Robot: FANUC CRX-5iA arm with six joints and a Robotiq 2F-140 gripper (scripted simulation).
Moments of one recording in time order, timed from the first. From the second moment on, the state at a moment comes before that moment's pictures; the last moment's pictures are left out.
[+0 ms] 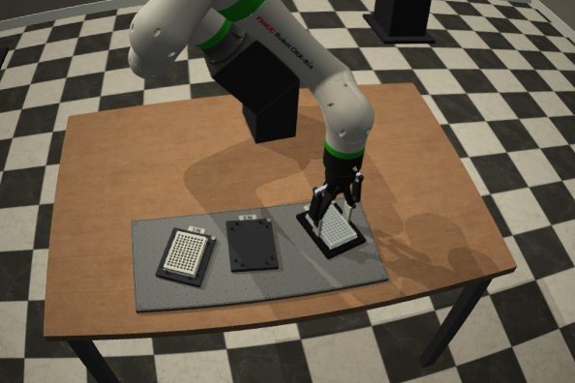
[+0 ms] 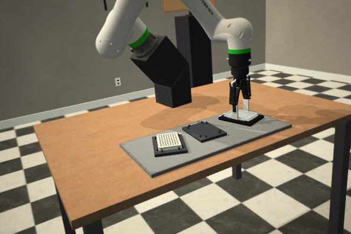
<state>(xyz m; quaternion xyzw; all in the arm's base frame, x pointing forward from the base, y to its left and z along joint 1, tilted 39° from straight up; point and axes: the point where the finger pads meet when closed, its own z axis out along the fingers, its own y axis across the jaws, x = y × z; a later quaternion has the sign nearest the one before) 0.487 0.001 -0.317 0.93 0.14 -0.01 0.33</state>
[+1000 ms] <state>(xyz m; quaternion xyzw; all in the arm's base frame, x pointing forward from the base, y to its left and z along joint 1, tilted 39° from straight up) 0.486 0.007 -0.309 0.93 0.14 -0.01 0.33</state>
